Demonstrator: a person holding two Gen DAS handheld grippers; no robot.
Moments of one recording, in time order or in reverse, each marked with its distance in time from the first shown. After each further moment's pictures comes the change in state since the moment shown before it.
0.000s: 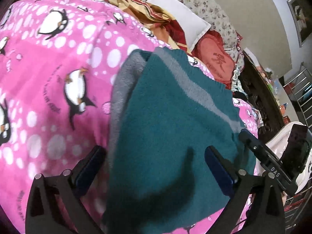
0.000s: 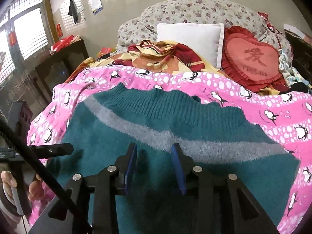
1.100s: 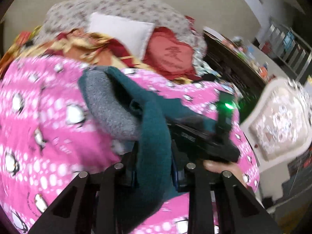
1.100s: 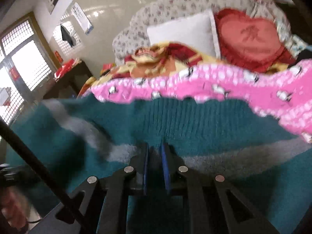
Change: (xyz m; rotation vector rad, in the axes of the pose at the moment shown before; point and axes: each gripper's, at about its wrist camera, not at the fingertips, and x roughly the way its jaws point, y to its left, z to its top) left arm -0.055 -0.174 -0.018 0.384 -0.021 -0.006; right arm 0.030 -0.062 -0.001 0.276 -0.049 0.243
